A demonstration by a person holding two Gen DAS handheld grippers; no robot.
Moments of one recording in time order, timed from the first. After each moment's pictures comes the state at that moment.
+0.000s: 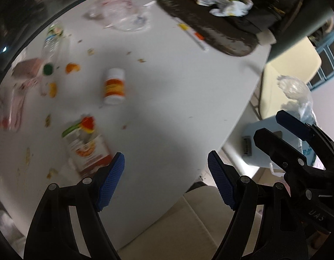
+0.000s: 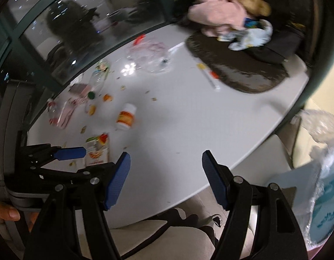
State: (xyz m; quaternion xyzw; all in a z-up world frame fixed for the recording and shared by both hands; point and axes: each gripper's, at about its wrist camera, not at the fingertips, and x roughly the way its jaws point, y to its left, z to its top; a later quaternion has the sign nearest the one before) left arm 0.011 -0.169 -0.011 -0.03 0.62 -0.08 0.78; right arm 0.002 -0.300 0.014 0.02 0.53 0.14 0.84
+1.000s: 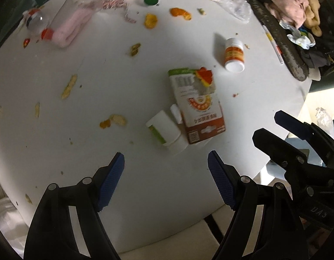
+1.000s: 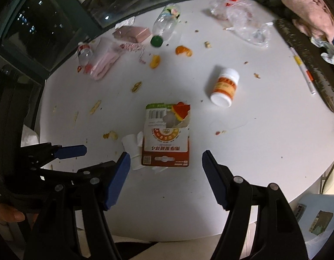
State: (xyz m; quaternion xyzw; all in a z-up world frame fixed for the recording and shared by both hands) left arm -0.050 0.024 -0.080 -0.15 0.66 0.03 0.74; right arm -0.002 -0.110 -0.063 -0.05 0.60 0.26 0.75
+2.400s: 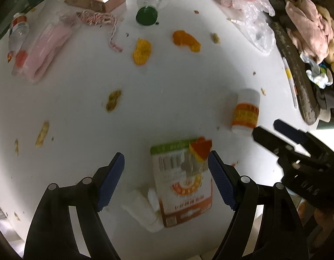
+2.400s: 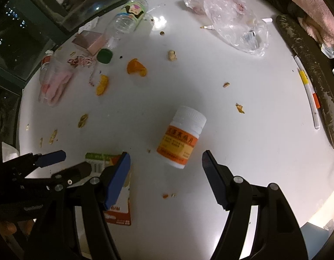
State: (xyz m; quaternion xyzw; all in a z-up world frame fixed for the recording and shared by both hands) left arm 0.065 0.026 -0.113 -0.19 0.64 0.07 0.74; right arm 0.134 -0.123 -0.117 -0.08 0.63 0.23 0.74
